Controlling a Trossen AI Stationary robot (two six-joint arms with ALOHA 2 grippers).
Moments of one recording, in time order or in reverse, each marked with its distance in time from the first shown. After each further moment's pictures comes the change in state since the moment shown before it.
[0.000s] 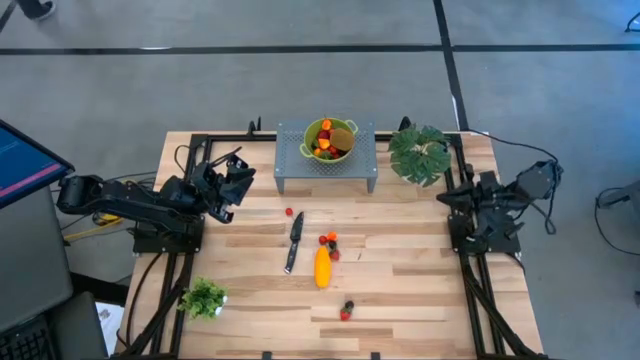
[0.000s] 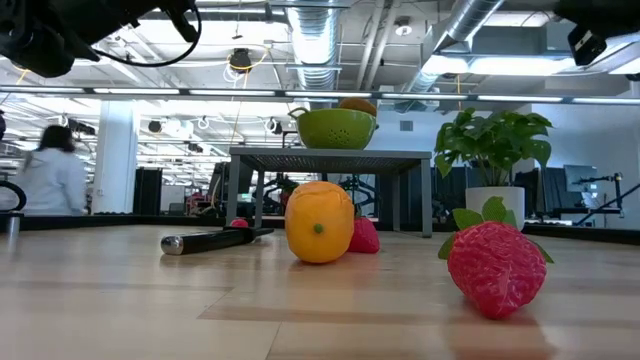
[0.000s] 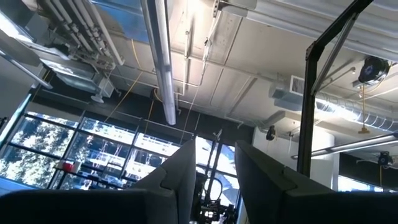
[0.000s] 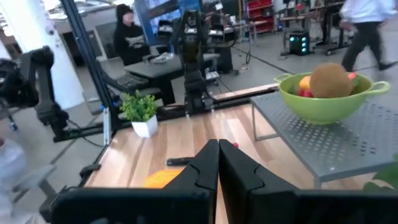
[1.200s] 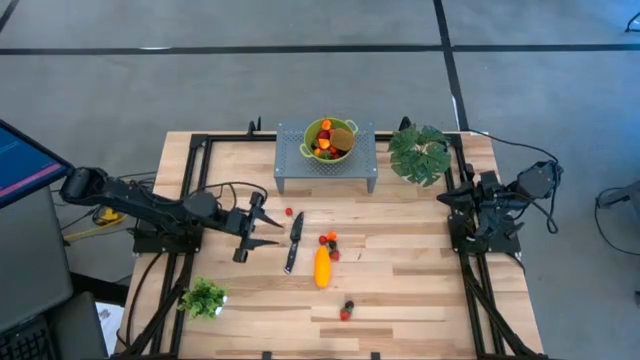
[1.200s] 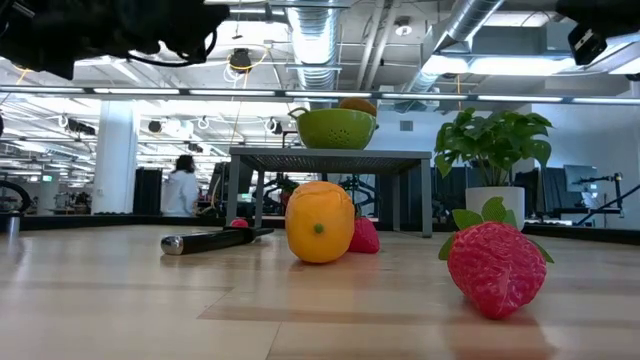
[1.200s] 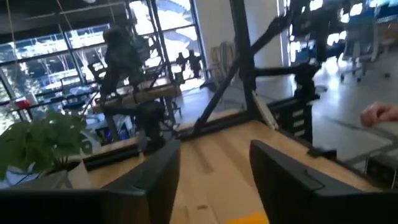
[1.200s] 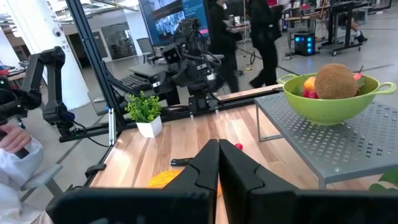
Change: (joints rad) left arm -0.199 0.000 -0.001 -0.630 0.169 0.513; right arm 0.000 -0.004 0.002 -0.003 -0.015 0.001
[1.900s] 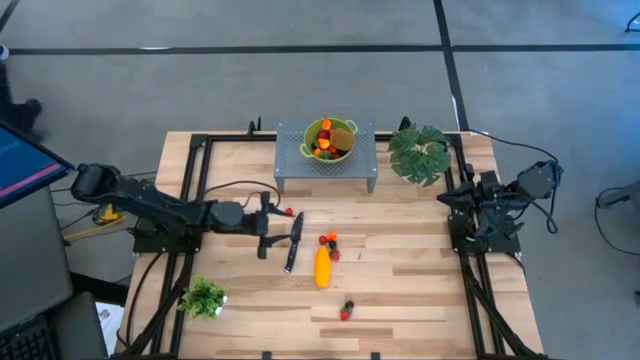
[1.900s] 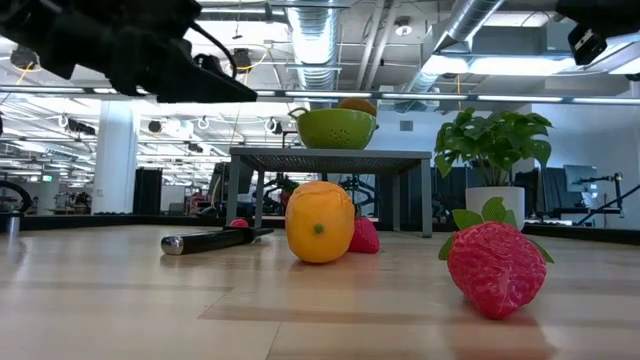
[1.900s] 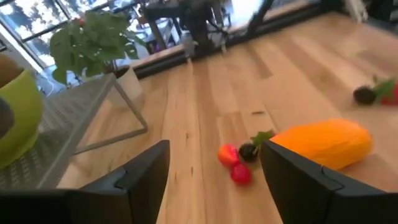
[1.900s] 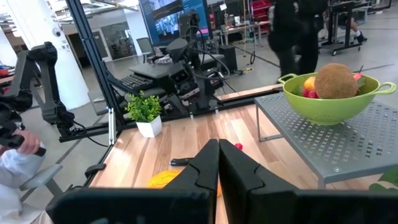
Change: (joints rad) left arm -0.029 0.171 0.113 -0.289 -0.351 0.082; right arm 0.000 0.000 0.000 0.000 0.000 0.000
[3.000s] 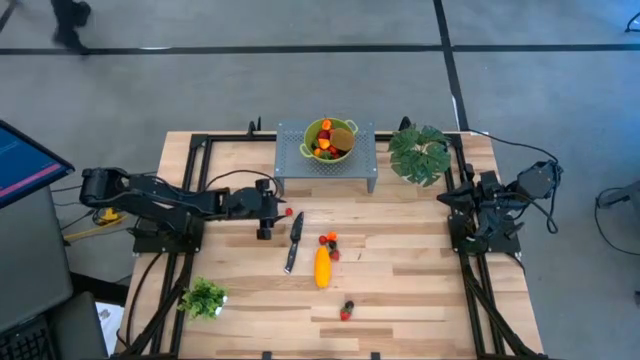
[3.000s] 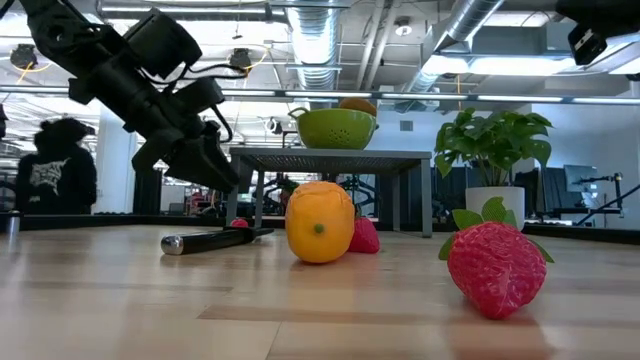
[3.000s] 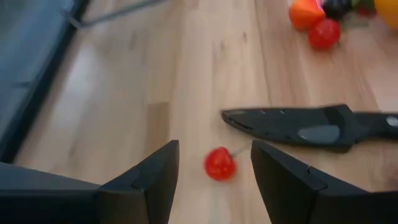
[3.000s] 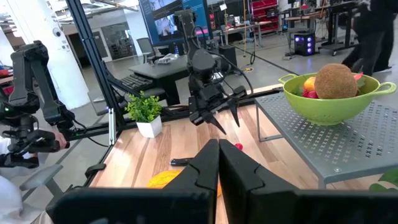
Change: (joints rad) left arm 0.253 0.117 0.022 -0.290 0.024 0.006; right arm 0.000 0.000 0.000 0.000 0.000 0.000
